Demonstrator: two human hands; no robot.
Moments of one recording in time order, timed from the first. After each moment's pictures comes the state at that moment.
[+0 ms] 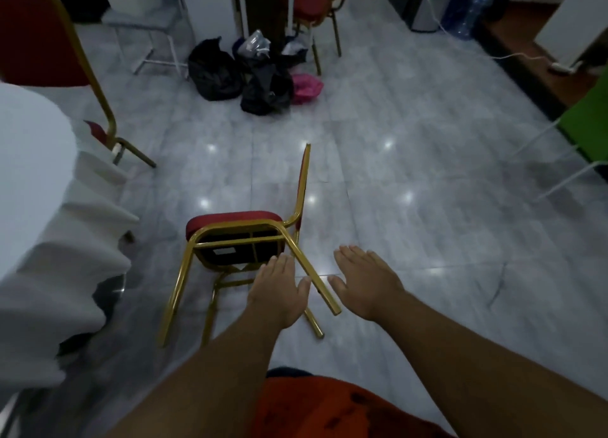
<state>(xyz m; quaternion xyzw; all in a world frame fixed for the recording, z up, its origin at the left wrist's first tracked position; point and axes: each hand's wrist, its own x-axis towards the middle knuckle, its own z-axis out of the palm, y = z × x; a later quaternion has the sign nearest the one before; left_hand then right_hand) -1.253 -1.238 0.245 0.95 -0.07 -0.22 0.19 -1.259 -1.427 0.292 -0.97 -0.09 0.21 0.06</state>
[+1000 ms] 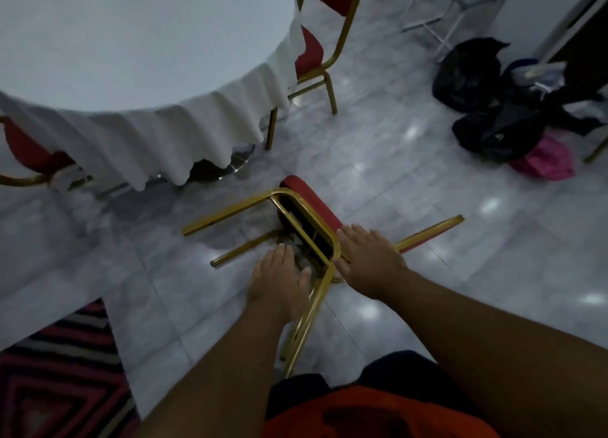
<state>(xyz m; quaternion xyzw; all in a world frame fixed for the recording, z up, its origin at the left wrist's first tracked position) -1.137 -1.310 0.217 0.85 0.43 -0.13 0.28 -0.956 -1.396 0.243 -0.78 -0.58 0.23 -0.08</state>
